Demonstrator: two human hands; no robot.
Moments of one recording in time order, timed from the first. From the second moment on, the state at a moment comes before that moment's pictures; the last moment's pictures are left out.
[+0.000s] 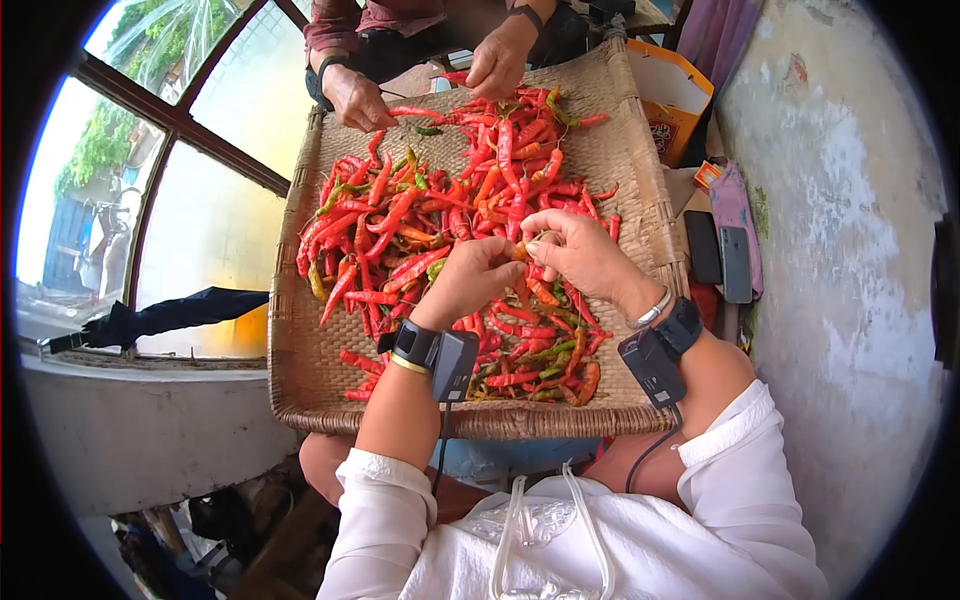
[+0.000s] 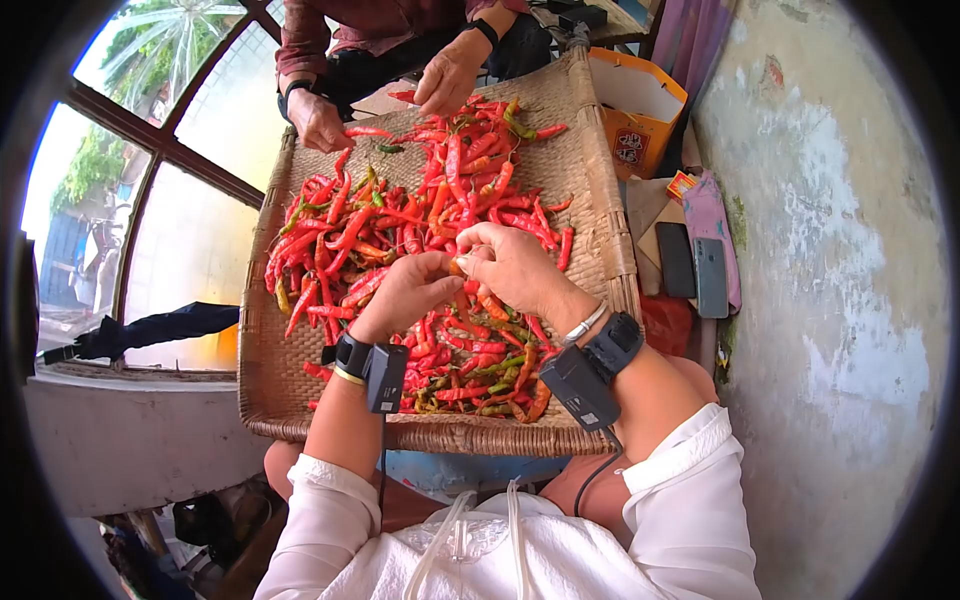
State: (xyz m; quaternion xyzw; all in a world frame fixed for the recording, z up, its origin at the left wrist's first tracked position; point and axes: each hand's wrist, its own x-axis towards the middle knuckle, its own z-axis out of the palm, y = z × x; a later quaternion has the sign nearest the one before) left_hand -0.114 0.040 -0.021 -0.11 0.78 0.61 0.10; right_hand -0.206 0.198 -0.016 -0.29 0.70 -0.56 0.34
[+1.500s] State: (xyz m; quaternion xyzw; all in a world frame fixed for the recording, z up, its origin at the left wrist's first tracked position) left_hand -0.097 0.042 -0.030 -0.17 0.73 0.66 0.06; right_hand -0.205 0.210 -0.007 -0.27 0.70 -0.60 0.27
